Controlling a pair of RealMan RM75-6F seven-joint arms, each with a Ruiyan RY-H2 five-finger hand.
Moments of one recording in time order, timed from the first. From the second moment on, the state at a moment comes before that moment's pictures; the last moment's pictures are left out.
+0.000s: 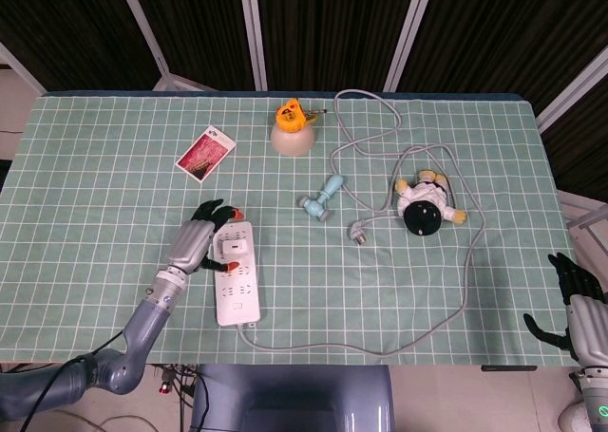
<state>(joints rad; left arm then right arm) -0.66 -1.61 -0.21 -1.48 1.18 1.03 0.04 0.05 -1.02 0.08 -1.74 -1.36 1.38 0.15</state>
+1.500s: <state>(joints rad) -0.76 -1.50 -0.35 -1.76 0.67 0.83 -0.09 0.05 -1.02 0.08 -1.74 -1.36 1.38 0.16</state>
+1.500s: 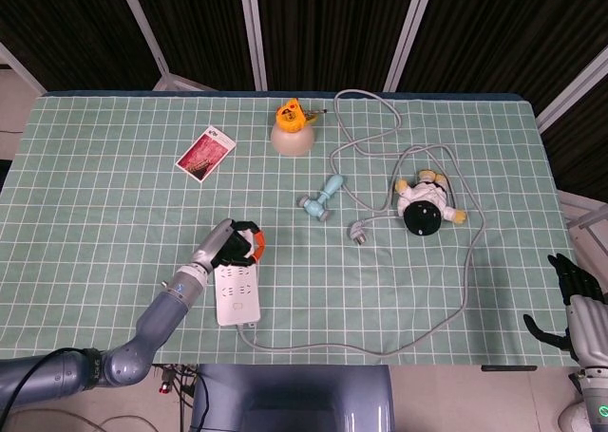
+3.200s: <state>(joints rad) -0.72 -1.55 -0.30 -1.63 0.76 0.82 -0.18 0.04 -1.02 0.08 -1.74 -1.36 1.38 0.15</state>
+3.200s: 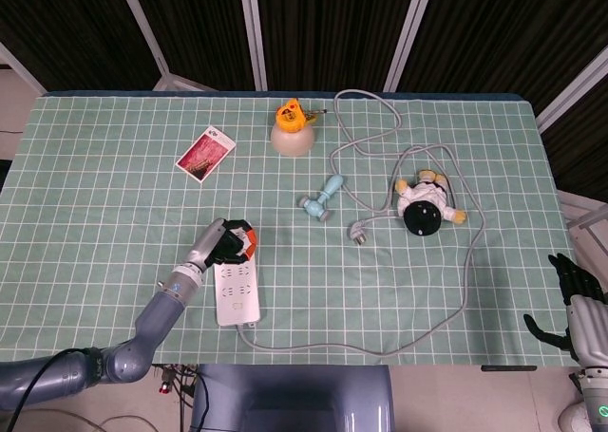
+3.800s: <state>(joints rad) -0.65 -1.48 -0.34 -1.72 1.07 1.01 -0.21 0.04 -1.02 0.08 -1.73 -1.37 1.39 0.14</state>
